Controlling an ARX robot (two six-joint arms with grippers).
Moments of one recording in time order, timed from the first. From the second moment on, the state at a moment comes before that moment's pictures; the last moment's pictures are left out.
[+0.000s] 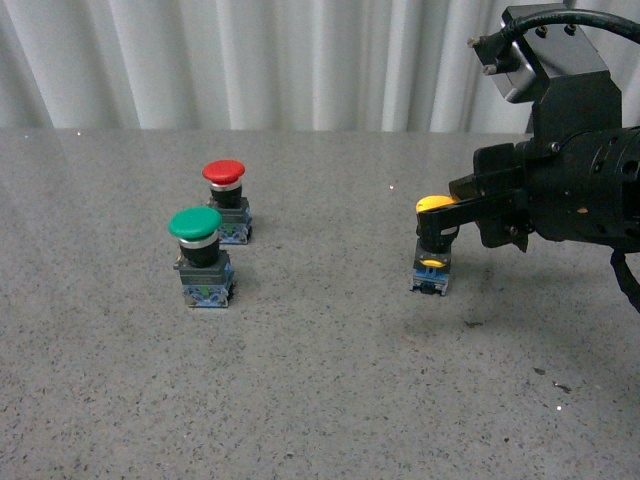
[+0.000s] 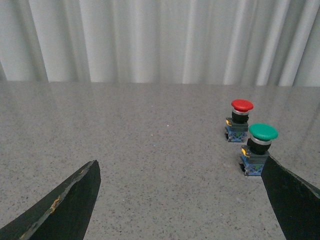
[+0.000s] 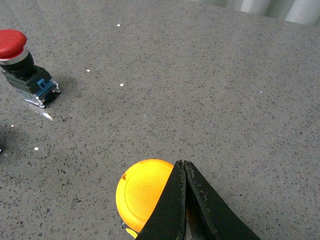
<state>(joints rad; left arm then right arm) 0.00 0.01 0.01 0.00 0.00 0.00 0.33 1.73 0.82 0.51 -0.08 -0.05</state>
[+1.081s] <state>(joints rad) 0.00 0.01 0.01 0.00 0.00 0.00 0.34 1.74 0.82 0.49 -0.11 -0.08</state>
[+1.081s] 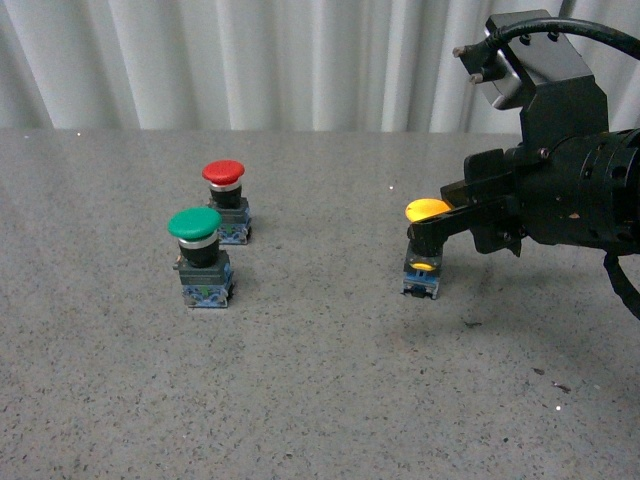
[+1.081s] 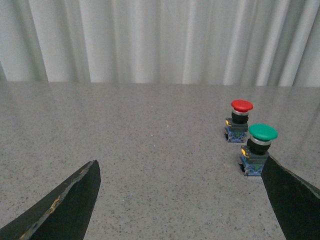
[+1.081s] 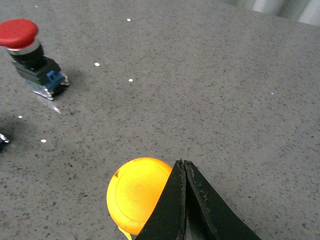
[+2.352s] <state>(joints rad) 0.00 0.01 0.01 0.00 0.00 0.00 0.33 0.96 0.40 0.51 0.33 0.05</state>
